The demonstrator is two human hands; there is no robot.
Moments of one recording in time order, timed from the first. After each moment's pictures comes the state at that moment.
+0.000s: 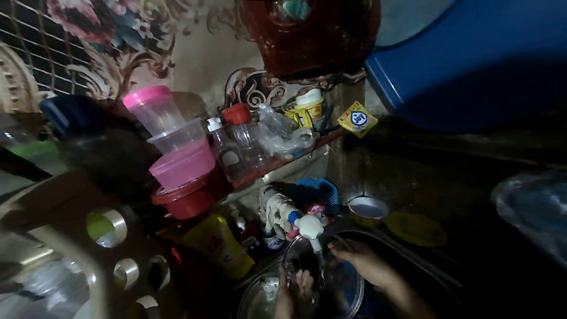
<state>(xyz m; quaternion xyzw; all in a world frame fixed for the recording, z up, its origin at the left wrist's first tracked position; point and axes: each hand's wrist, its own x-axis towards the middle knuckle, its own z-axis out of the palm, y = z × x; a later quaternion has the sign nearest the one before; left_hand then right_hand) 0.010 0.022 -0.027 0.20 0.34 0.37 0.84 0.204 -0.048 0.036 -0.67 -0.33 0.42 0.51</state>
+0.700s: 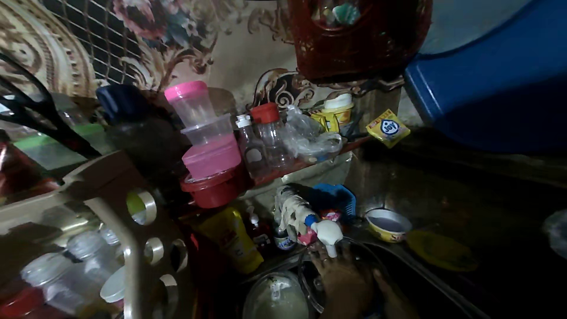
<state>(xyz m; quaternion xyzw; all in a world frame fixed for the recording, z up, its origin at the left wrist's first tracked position) 0.110 0.003 0.026 0.88 0.45 0.05 0.16 0.153 -0.083 0.005 -0.65 -0.11 0.30 0.69</state>
